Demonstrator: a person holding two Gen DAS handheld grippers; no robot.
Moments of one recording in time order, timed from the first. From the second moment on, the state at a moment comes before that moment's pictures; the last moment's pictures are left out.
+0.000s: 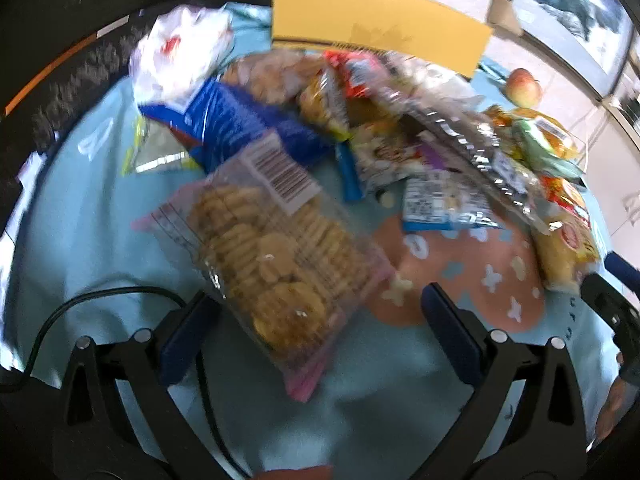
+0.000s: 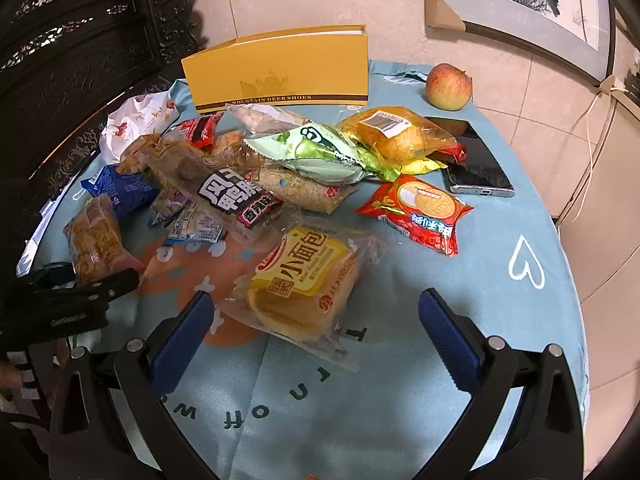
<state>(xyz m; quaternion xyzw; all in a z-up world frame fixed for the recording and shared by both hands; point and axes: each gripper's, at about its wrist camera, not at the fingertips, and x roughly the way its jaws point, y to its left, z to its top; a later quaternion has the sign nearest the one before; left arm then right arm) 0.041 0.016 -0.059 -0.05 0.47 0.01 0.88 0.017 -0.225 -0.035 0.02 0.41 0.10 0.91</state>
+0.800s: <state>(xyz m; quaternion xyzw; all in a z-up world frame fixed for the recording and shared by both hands) 0.022 0.015 -0.019 -0.02 0.41 -0.02 0.91 0.033 -0.228 -0.042 -0.01 0.42 0.10 0.90</state>
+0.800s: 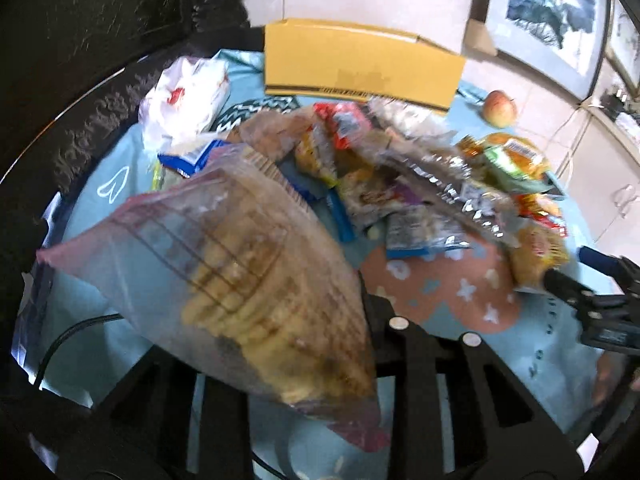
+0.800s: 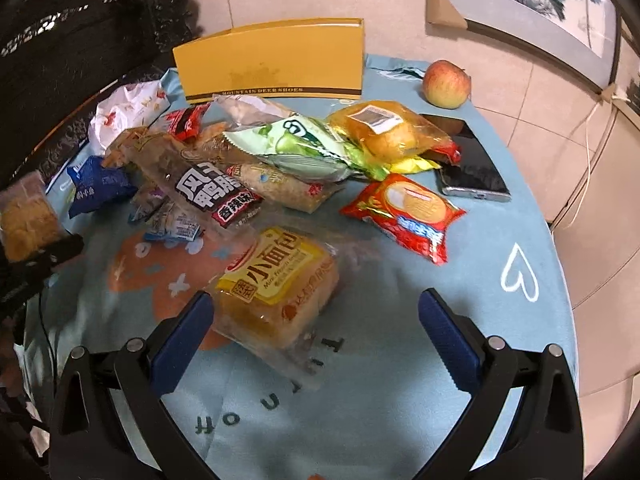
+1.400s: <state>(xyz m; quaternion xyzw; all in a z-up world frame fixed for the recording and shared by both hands) 0.013 0.013 -0.020 -0.02 0.41 -0.04 0.91 0.042 -0.229 -0.043 0.08 0.43 0.15 0.89</state>
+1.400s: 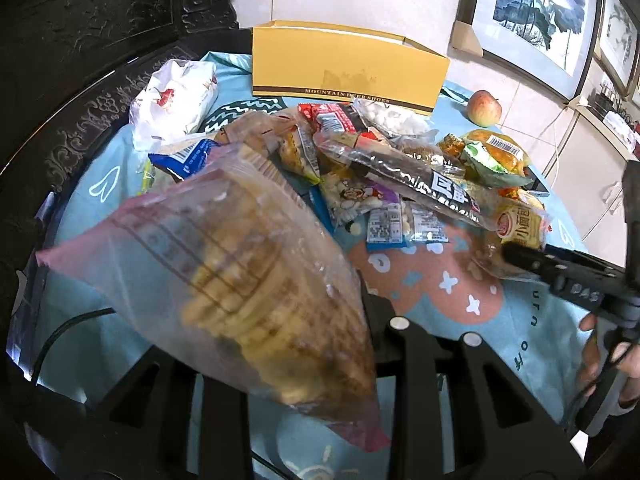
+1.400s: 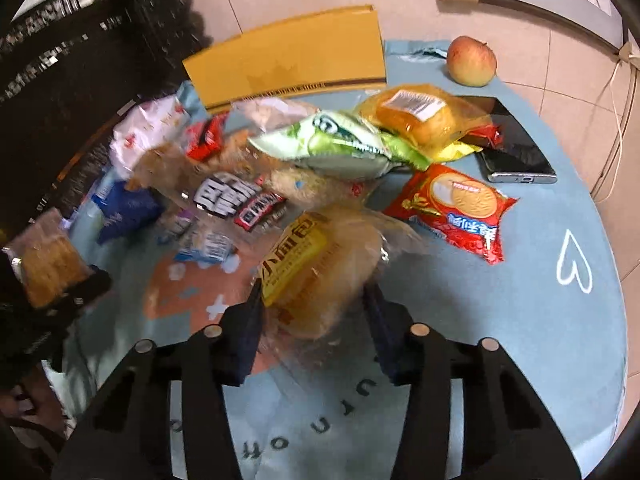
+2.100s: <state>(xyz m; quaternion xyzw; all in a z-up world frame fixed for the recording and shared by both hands) 0.061 -0.027 0.084 -0.01 0.33 -0.08 0.94 0.046 -0.243 0.073 0.10 0.28 0.21 0.93</state>
